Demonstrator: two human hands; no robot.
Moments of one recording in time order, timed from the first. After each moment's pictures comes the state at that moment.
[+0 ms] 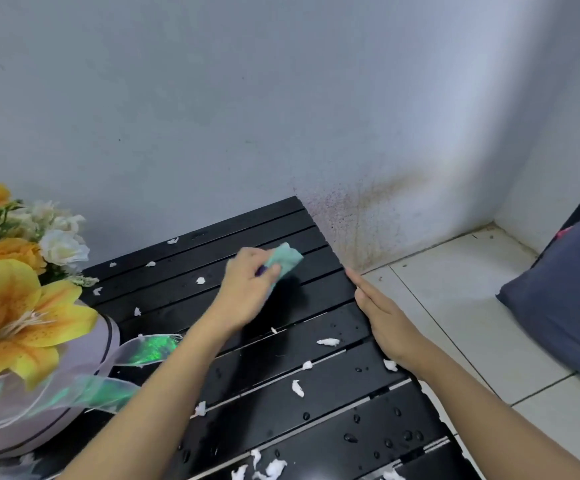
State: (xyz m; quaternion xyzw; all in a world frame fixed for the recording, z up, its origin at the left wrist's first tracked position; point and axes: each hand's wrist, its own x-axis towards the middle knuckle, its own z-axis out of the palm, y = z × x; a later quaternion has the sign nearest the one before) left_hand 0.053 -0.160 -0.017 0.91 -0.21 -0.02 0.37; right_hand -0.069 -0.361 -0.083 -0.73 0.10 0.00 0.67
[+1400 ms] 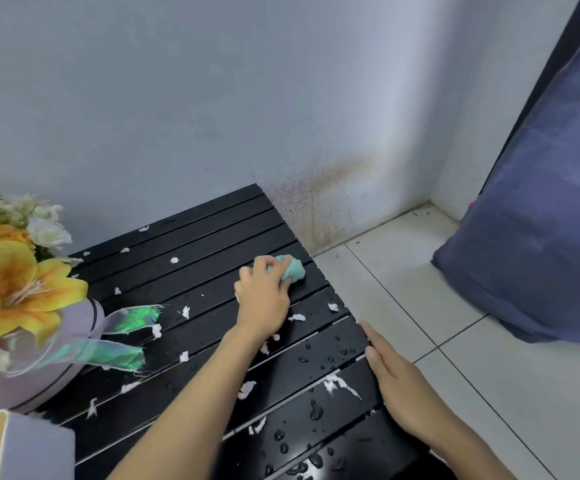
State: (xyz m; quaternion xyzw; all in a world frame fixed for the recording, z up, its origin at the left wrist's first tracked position) left_hand -0.051 -0.203 -0.045 0.95 -0.23 0.02 0.20; right_hand -0.259 -0.334 -0.049 -0.79 0.22 0.05 0.56
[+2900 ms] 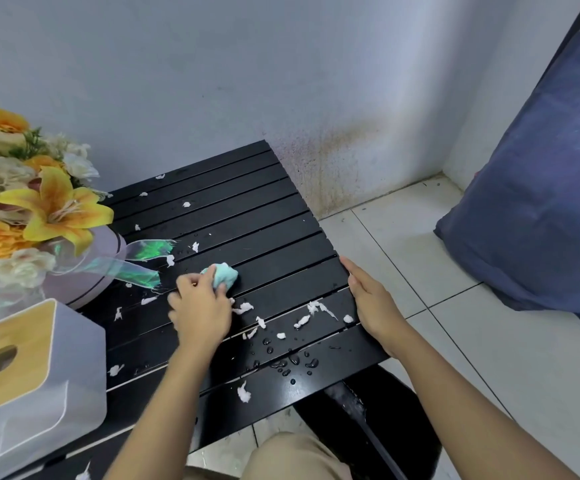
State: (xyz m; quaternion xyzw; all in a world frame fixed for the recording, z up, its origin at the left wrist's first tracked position) left_hand -0.149 -0.104 -0.027 0.98 0.05 0.01 0.19; right_hand -0.244 -0.339 -0.059 -0.74 0.23 0.00 0.63
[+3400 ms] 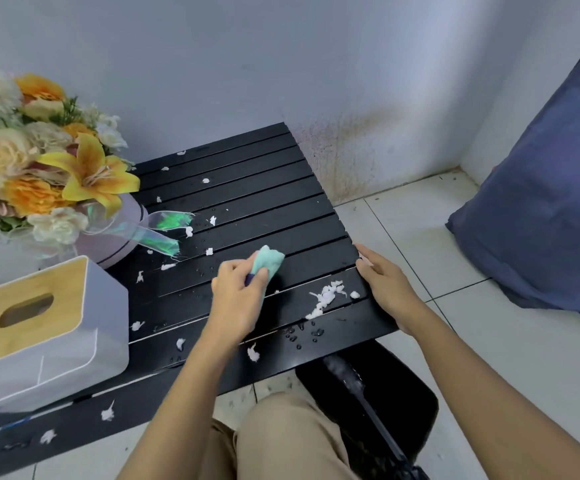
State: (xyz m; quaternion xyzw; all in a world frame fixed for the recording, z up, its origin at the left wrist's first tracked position) left_hand -0.198 -0.107 -0.012 0.91 -0.03 -0.08 0.40; right_hand -0.259 -0.344 -0.040 -0.72 0.21 0.03 0.66
